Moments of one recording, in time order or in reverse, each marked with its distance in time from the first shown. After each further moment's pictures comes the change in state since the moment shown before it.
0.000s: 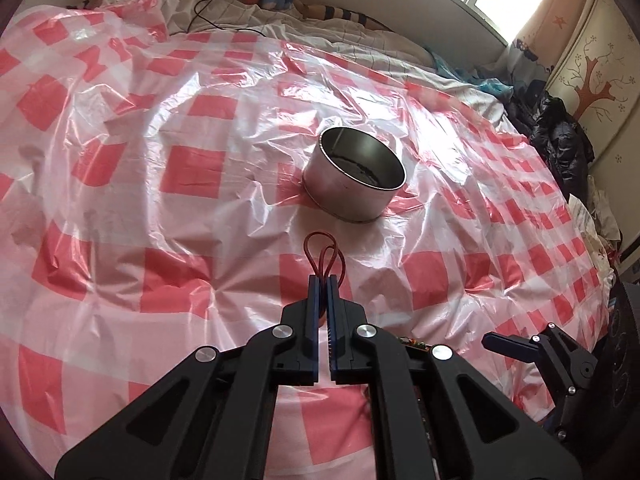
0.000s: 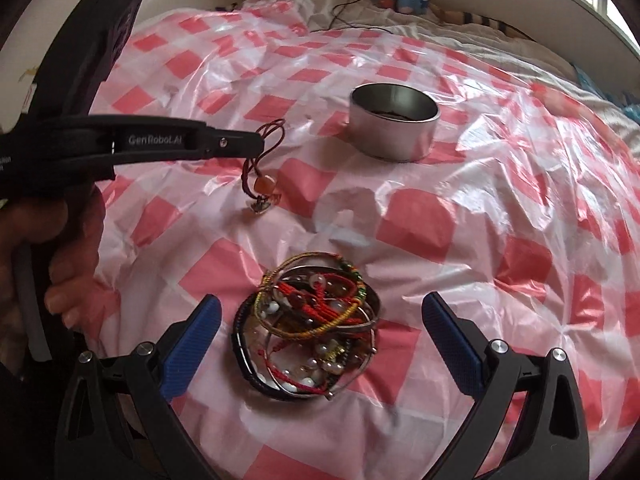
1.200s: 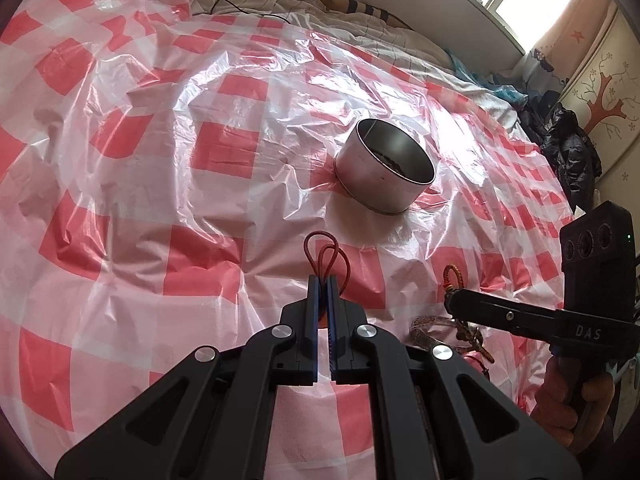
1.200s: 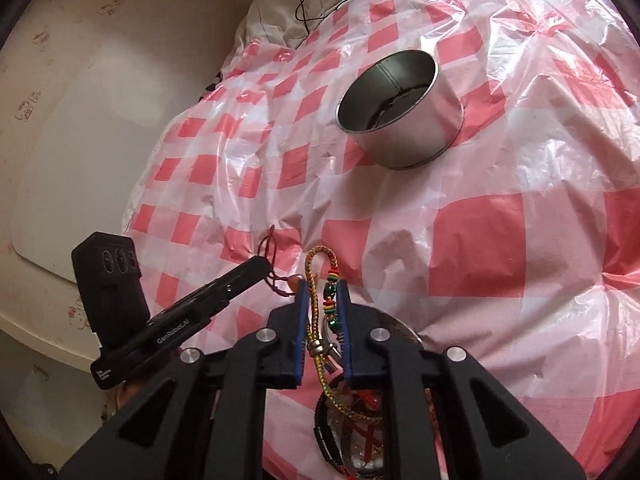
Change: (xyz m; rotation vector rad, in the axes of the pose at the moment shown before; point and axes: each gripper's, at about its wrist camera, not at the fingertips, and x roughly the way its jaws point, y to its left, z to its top) left arm 0.003 0.027 -0.008 -0.064 0.030 0.002; right arm 0.033 -0.093 0.035 0.531 0.000 0.548
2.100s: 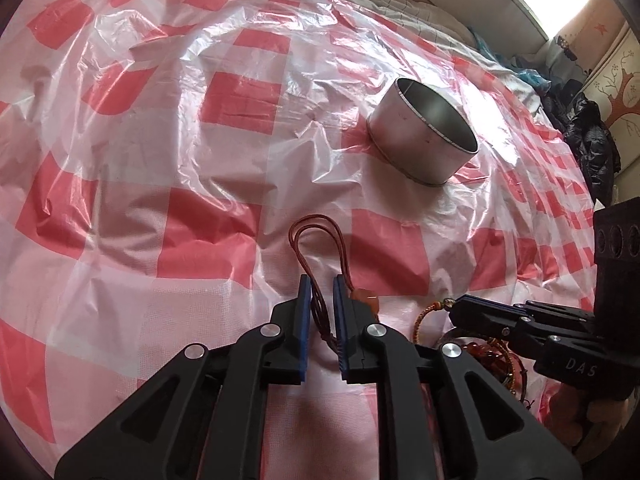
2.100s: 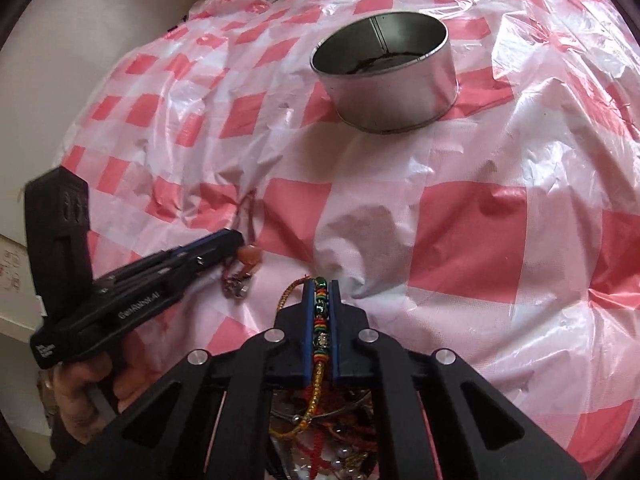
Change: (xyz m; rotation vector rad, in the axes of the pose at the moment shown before) left arm 0.036 0.014 -0.006 -0.022 0.079 0.043; right arm 0.026 0.007 -0.004 -0.097 0.054 -0.212
